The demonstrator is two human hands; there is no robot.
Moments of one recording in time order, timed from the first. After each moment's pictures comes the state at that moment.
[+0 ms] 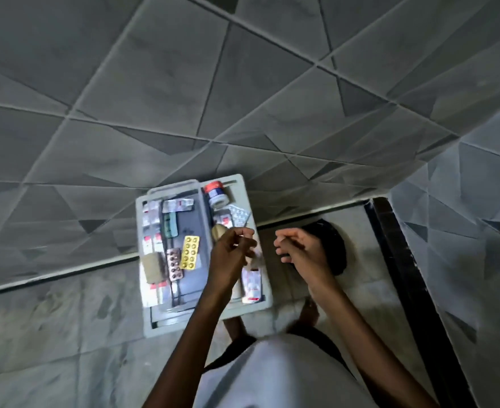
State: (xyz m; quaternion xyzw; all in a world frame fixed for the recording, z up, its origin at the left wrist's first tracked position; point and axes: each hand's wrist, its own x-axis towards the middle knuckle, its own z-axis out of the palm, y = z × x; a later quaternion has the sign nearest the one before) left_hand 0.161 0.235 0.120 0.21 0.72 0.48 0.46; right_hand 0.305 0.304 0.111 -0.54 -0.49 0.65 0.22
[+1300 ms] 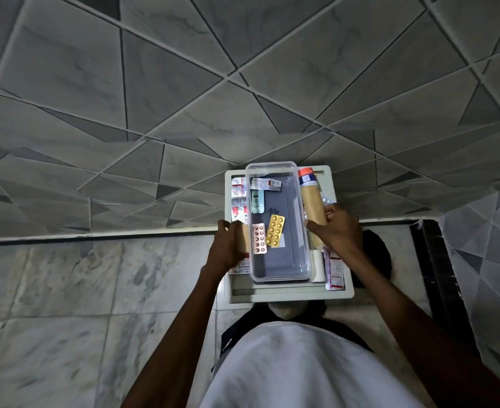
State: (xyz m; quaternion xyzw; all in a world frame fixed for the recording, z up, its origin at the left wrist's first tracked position) left_hand -0.028 0.110 0.028 0.43 0.83 0.17 0.31; right_hand 0.172 0.269 0.093 -0.60 -0.71 0.35 0.06
